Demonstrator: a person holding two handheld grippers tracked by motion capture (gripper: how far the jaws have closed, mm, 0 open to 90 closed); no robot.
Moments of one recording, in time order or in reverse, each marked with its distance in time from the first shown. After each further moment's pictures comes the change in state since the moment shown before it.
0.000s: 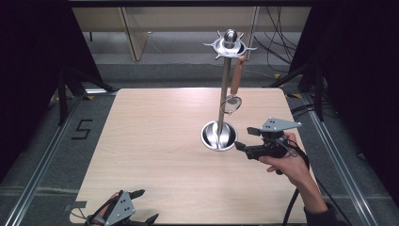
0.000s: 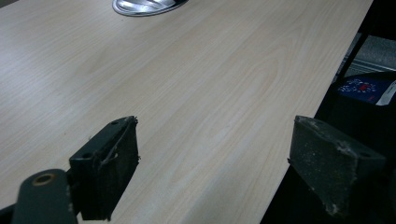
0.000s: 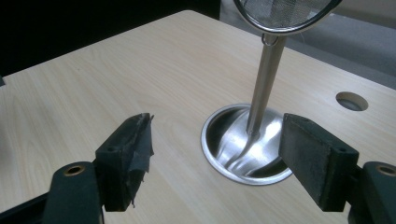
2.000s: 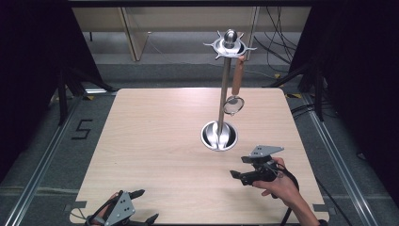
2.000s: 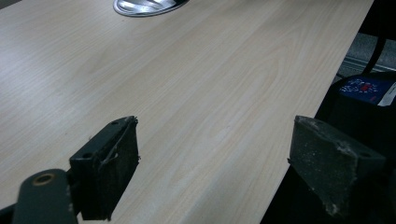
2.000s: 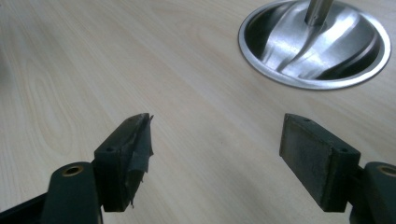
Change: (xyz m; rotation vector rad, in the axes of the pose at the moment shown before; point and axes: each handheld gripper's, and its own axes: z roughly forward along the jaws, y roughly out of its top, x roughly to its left) left arm -0.001 0.000 0.000 -0.008 -0.001 -0.008; right arm 0.014 -0.079 0.033 0.196 0.079 0.051
